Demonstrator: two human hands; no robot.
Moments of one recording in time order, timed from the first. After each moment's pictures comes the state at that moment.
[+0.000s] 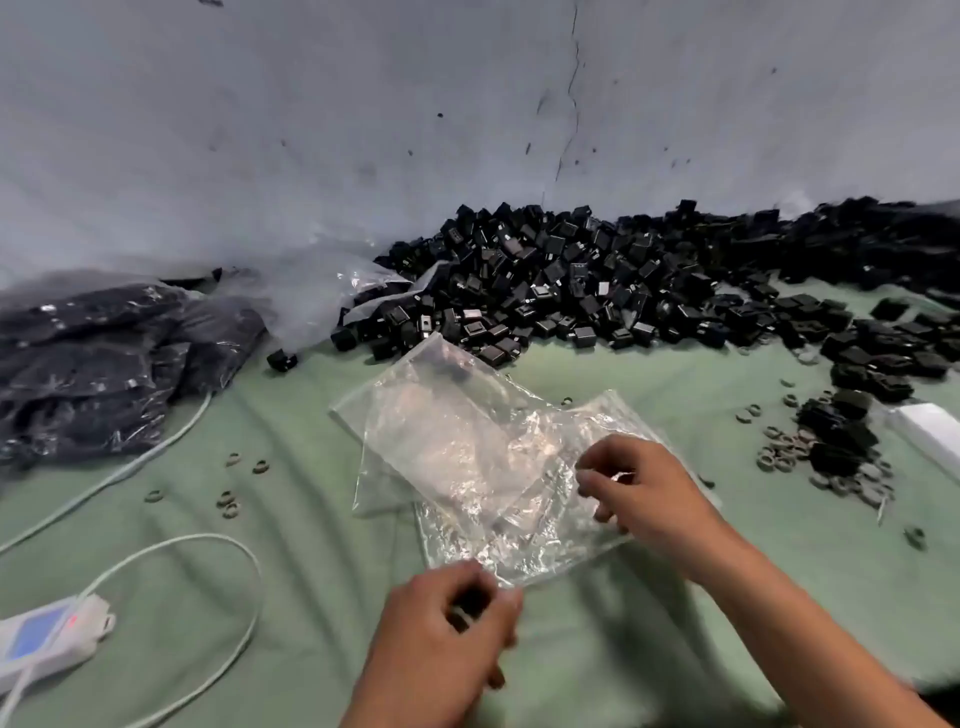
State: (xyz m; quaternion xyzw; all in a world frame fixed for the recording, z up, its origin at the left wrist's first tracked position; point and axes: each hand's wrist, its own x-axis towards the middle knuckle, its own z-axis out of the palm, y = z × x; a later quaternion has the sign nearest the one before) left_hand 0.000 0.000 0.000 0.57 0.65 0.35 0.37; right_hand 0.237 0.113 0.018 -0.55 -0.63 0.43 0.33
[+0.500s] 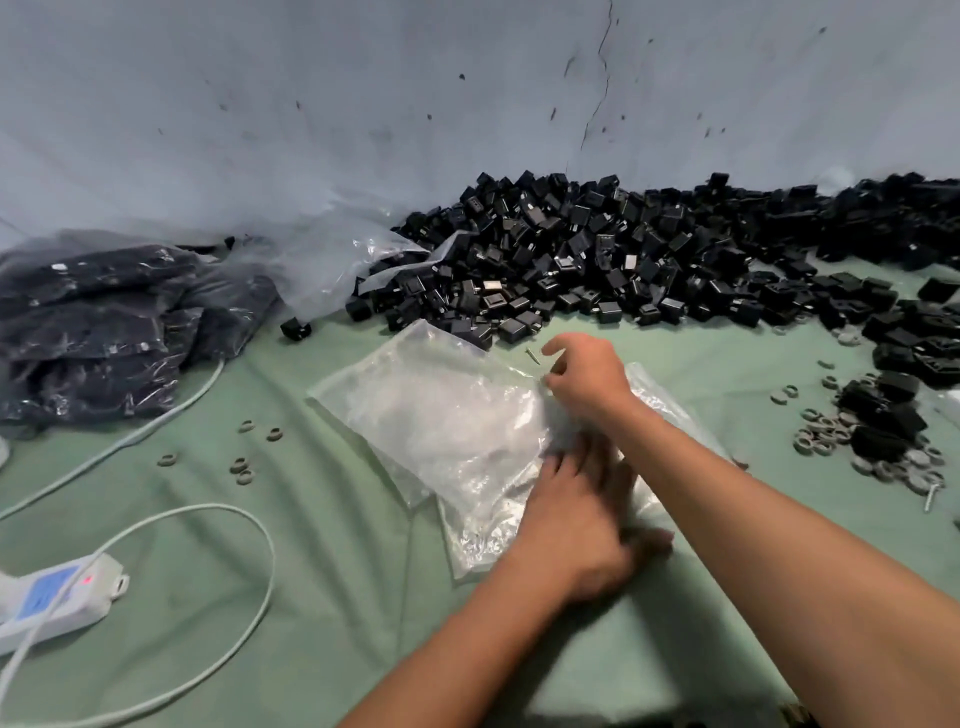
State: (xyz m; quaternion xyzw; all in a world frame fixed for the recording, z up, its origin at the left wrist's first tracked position) left_hand 0.099 0.106 -0.036 0.85 0.52 0.06 0.04; right_hand 0.170 0.245 0.004 -0.64 -0.70 0.20 0.25
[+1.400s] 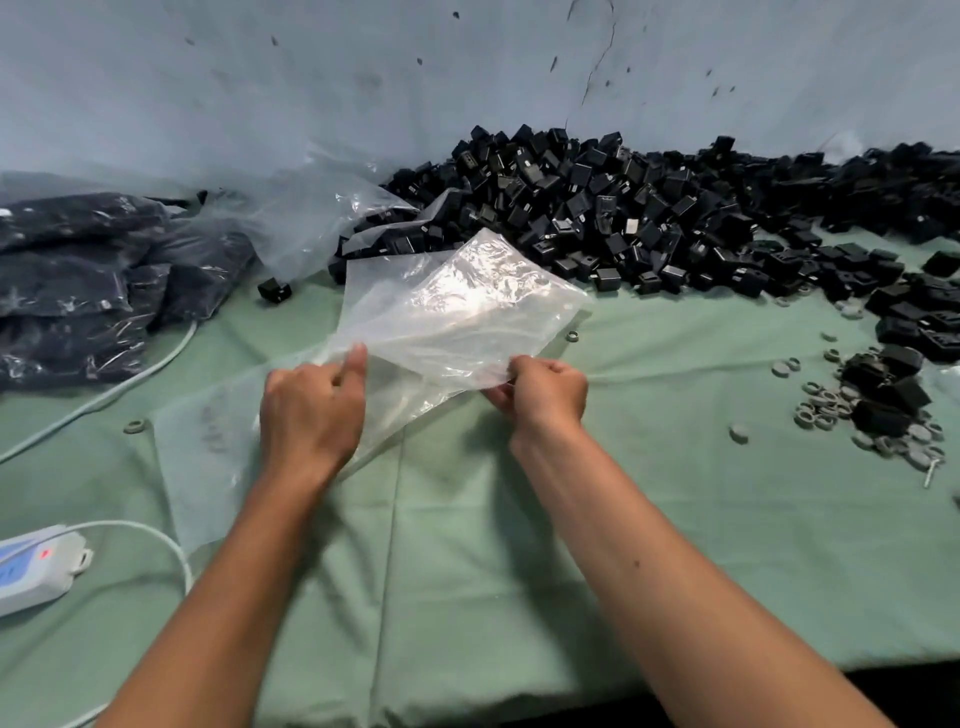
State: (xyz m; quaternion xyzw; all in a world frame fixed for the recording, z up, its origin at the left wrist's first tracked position) left_hand -0.099 0.130 -0.002 0.54 0.79 0.29 0.08; right_hand 0.098 0.177 -0.001 -0.55 -0.18 0.57 0.58
